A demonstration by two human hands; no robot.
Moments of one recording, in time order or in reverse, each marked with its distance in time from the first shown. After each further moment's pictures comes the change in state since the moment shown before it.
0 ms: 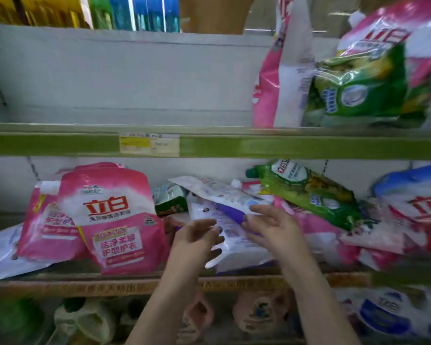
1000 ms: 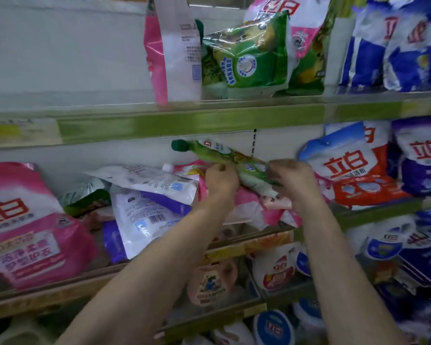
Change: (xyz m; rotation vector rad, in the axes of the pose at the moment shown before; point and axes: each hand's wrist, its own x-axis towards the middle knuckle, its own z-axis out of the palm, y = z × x) left_hand 0.051 0.003 0.205 0.081 -0.020 0.071; right_hand 0.048 -0.034 -0.168 -0.162 0.354 -0.099
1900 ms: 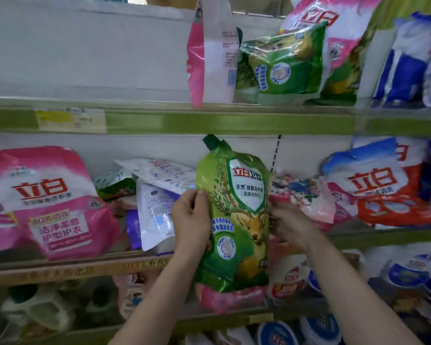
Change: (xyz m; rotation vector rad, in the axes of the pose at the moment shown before) left_hand -0.047 -0.042 -0.095 -0.051 0.178 0.338; right_hand -0.002 0.077 0.017 0.173 -0.438 0.345
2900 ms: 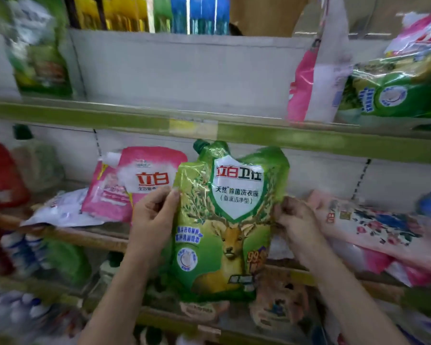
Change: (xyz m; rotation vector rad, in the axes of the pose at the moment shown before) left_hand -0.002 0.056 -0.190 0.098 0.125 0.175; right_hand -0.036 -0.005 0.165 -0.007 -0.208 -0.342
